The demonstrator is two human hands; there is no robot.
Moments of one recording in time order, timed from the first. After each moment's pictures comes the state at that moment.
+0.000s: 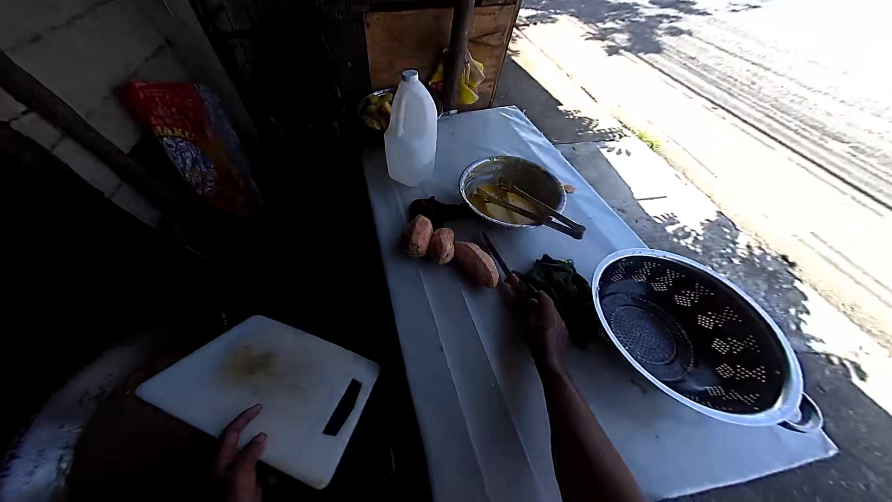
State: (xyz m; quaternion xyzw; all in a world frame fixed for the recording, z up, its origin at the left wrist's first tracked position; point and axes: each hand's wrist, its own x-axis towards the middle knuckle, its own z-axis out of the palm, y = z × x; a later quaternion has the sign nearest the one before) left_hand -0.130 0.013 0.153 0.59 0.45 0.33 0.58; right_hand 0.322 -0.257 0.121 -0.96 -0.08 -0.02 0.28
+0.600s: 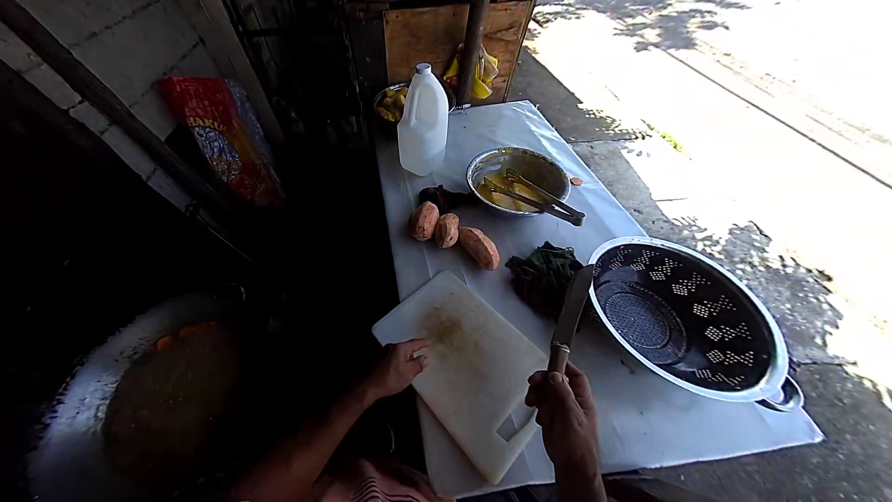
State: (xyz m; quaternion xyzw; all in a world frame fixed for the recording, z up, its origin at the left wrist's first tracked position) left_hand 0.052 -0.067 0.186 0.86 0.18 -0.15 0.46; right_hand 0.153 -0.346 0.155 -0.59 -0.04 0.12 0.80
